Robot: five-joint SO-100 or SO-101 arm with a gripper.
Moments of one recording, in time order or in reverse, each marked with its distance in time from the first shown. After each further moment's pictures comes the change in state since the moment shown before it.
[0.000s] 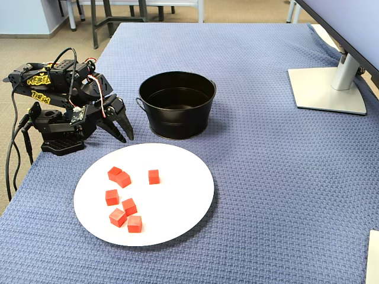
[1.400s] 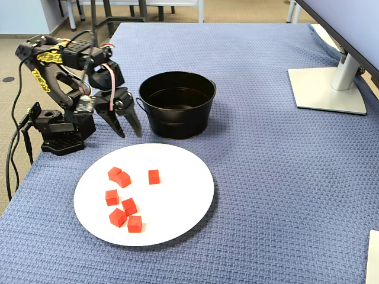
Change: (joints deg) arm 7.7 -41.9 -33.8 5.5 -7.4
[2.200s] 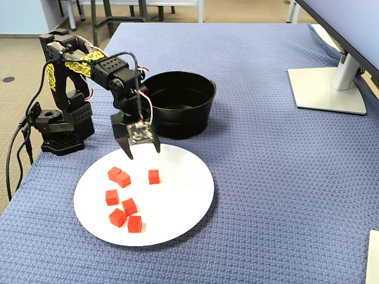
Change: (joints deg) arm 8.8 -41.1 -30.3 2.2 -44.3
